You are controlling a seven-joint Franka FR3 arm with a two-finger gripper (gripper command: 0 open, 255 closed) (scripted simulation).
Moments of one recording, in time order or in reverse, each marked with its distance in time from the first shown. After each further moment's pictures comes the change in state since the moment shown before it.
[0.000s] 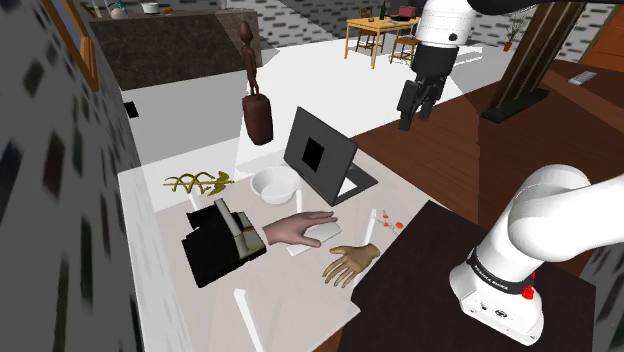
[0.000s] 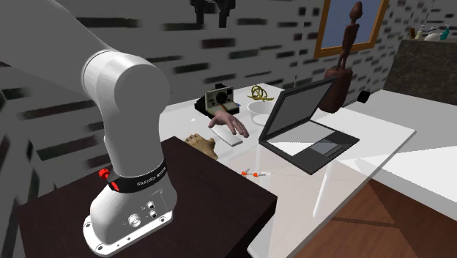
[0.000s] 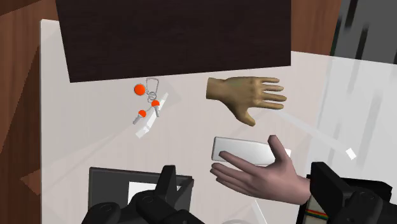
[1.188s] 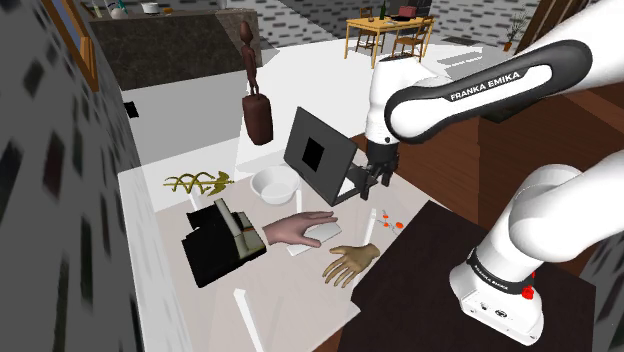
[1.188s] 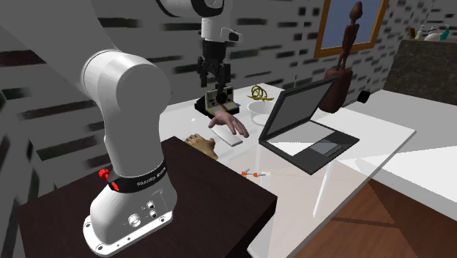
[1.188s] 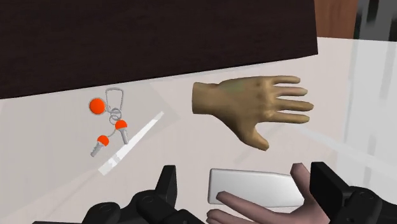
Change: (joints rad) arm 0.021 0.281 0.144 -0.326 0.083 0.538 0.106
